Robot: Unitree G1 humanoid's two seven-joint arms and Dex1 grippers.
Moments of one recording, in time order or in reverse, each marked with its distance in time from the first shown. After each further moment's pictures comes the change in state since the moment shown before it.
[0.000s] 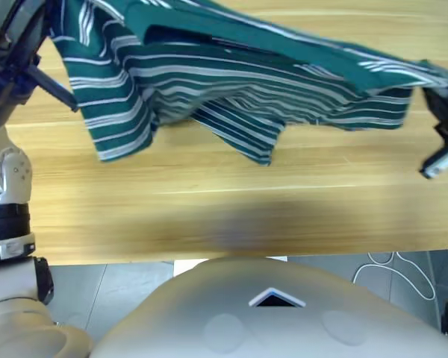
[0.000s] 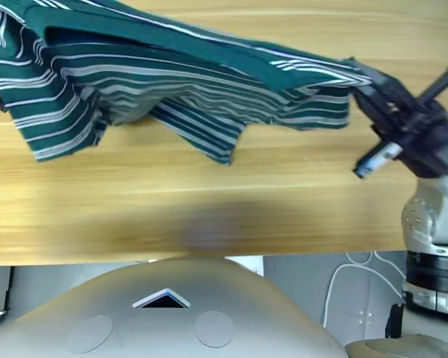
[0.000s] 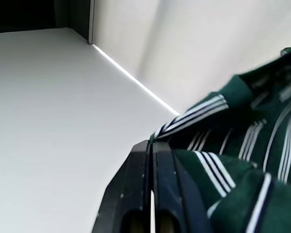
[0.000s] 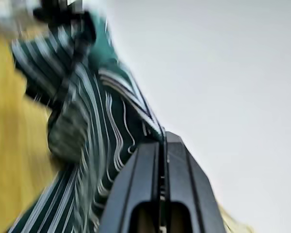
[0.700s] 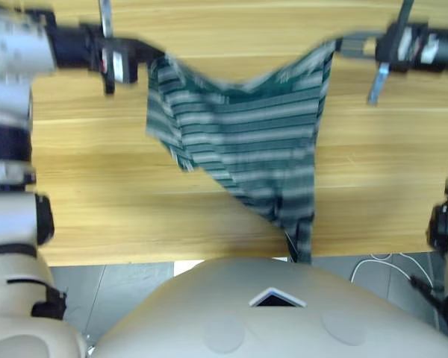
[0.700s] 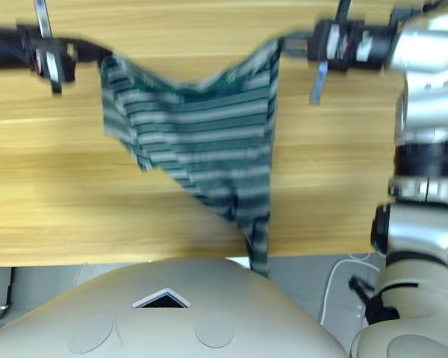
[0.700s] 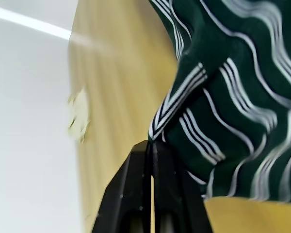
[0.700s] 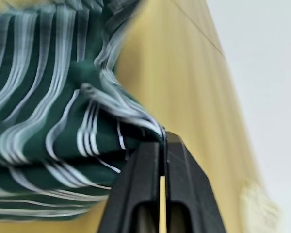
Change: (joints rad) left arm -0.778 -0.107 -0.352 0.673 0.892 0.223 -0.182; right arm -1.032 0.104 0.447 0.710 -0.946 0.309 0.002
